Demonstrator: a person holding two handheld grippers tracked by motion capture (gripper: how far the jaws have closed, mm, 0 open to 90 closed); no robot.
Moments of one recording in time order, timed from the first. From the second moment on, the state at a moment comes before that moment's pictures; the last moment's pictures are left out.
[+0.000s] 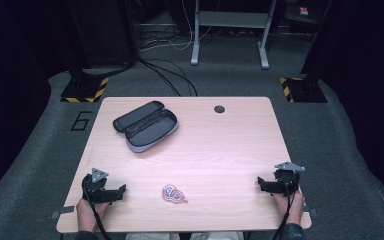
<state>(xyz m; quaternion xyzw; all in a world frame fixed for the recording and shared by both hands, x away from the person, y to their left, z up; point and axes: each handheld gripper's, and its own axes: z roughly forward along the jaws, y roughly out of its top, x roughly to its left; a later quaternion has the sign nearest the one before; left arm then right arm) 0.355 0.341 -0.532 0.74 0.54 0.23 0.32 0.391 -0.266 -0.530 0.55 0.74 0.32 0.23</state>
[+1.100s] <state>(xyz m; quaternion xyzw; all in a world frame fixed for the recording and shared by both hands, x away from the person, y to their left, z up) 0.355 0.317 -0.505 0.79 0.45 0.21 0.37 0.391 -0.266 -0.530 0.55 0.74 0.32 0.23</state>
